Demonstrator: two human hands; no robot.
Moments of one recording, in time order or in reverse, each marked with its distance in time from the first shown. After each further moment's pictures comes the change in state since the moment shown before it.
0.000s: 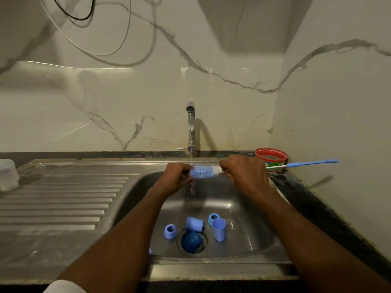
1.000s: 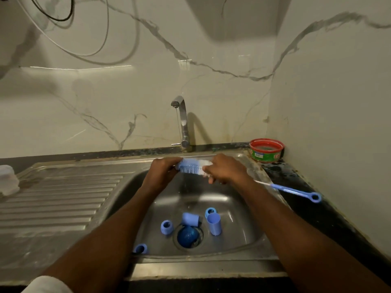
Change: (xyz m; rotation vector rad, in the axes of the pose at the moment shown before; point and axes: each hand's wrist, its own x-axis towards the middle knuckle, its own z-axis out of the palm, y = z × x) left_hand -0.003 -0.002 -0.008 0.105 0.184 0.180; right_hand 0.018 -0.010 0.002 0.771 -0.445 0.438
